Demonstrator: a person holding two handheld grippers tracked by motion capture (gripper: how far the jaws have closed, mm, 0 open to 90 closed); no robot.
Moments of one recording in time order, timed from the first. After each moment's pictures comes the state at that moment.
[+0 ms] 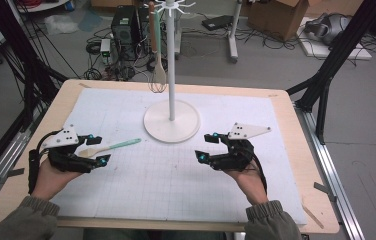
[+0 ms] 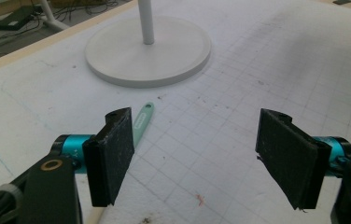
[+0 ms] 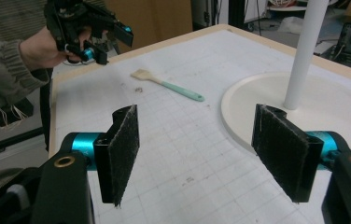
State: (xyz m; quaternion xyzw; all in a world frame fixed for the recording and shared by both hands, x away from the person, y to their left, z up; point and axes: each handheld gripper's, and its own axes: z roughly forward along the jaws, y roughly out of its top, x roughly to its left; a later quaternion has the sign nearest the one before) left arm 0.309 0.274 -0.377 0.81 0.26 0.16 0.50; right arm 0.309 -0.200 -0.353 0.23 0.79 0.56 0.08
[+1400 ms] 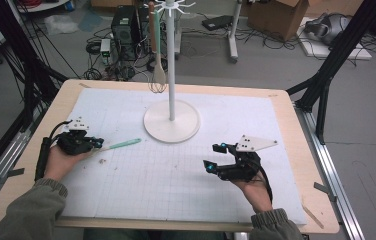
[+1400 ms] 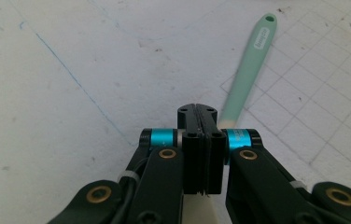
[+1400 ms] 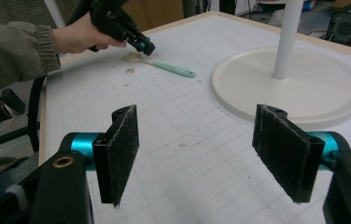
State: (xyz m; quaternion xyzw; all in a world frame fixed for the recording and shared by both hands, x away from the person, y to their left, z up) left arm 0.378 0.297 -0.431 0.84 0.36 0.15 0.37; right arm 0.297 -0.222 -0.381 0.25 0.79 0.56 0.09
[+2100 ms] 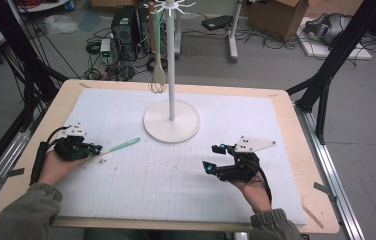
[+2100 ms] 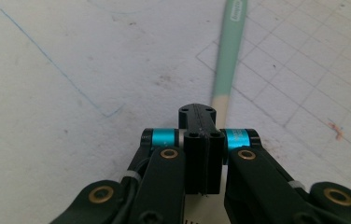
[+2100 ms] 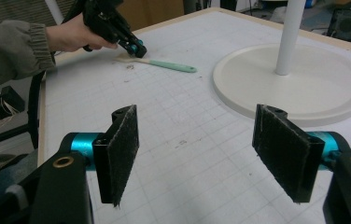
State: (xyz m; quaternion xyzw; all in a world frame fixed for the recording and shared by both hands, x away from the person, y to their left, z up) left arm 0.363 0.303 -0.437 0.86 0.34 0.12 0.37; right arm 0.297 -0.220 -0.384 0.25 0.79 0.55 0.09
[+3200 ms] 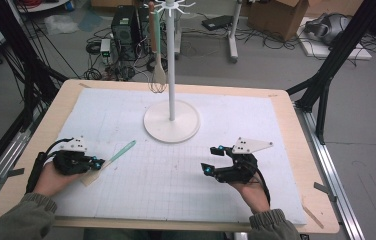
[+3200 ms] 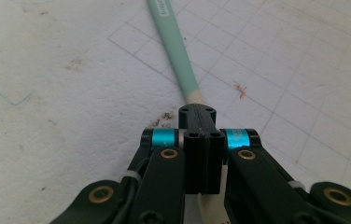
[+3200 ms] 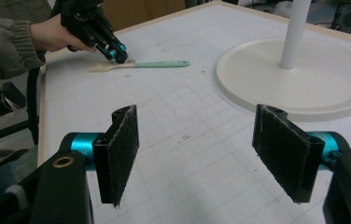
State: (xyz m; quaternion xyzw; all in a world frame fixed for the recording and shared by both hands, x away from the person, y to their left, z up) left arm 0.326 0.292 -0.436 0.88 0.28 0.09 0.38; right arm 0.296 -0.216 -0.389 0.25 0.79 0.55 0.08
